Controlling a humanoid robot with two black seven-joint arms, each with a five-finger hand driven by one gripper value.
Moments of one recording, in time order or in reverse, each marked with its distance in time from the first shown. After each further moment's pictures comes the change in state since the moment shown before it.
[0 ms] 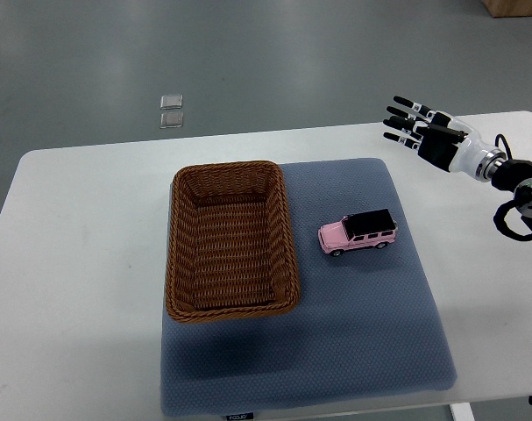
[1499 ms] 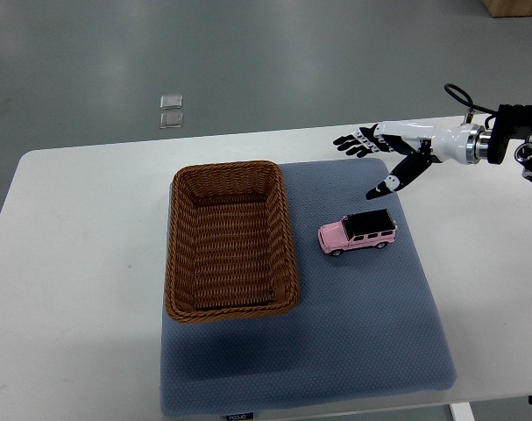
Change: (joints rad) left arm -0.004 0.000 -0.002 0.015 0.000 0.012 0.002; right arm 0.102 -0.138 -0.064 0.307 -1.302 0.076 0.365
